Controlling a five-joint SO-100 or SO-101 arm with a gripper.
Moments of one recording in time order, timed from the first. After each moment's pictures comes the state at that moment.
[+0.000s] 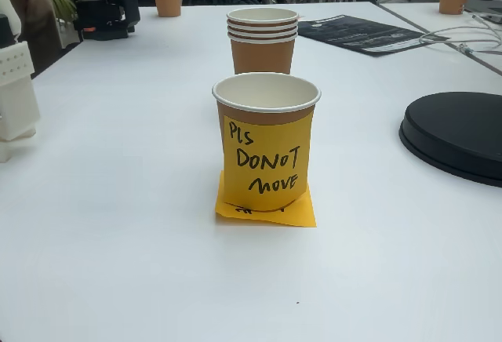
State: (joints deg) arm 17.9 109.2 88.4 68.5 1.5
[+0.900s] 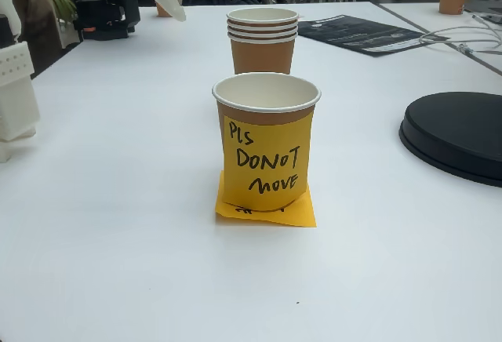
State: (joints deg) arm 18.6 104.4 83.6 86.3 1.5
